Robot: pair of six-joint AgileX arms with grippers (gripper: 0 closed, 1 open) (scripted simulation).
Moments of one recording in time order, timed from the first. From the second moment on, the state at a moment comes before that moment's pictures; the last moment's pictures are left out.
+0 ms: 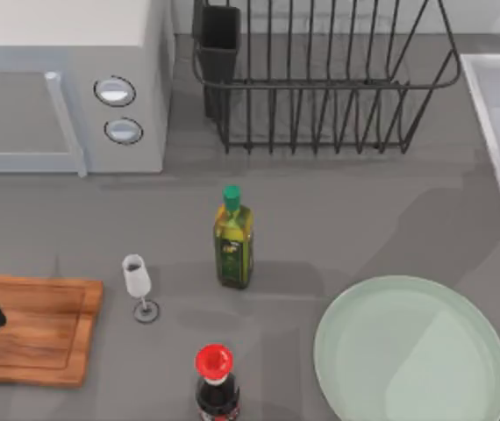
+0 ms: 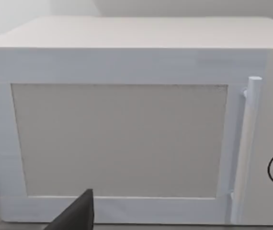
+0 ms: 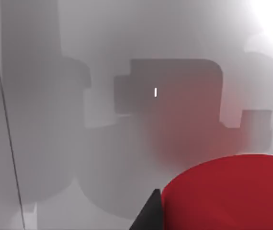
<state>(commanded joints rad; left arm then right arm) 0.00 0.00 0.00 0.00 0.00 0.00 -0.20 2.32 1.59 -0.84 0.00 -0.18</state>
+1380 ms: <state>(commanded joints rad) 0.00 0.00 0.00 0.00 0.00 0.00 0.15 1.93 1.55 -1.13 0.00 0.17</state>
